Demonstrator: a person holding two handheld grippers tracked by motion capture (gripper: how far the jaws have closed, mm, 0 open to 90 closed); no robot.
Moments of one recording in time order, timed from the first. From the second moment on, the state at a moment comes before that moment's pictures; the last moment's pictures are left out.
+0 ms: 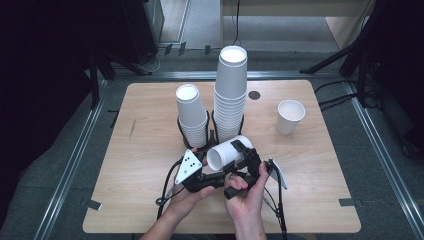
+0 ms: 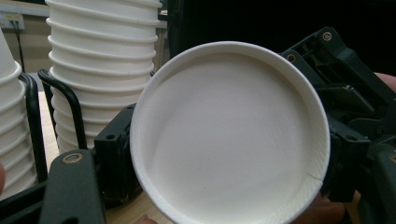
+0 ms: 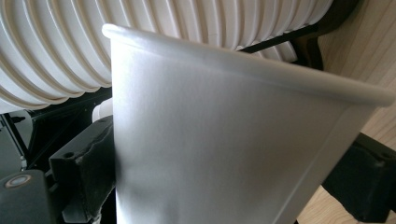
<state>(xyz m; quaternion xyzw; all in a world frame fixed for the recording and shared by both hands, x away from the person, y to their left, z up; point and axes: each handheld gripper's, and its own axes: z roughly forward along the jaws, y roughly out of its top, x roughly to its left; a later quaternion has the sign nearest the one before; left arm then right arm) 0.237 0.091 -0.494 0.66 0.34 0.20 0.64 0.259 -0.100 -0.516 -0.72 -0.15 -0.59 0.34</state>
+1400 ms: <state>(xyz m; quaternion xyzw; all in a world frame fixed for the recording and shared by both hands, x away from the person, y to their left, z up) 0.240 0.100 -0.487 0.68 0.37 0.14 0.62 0.255 -0.109 -0.516 -0.72 -0.17 -0.62 0.26</state>
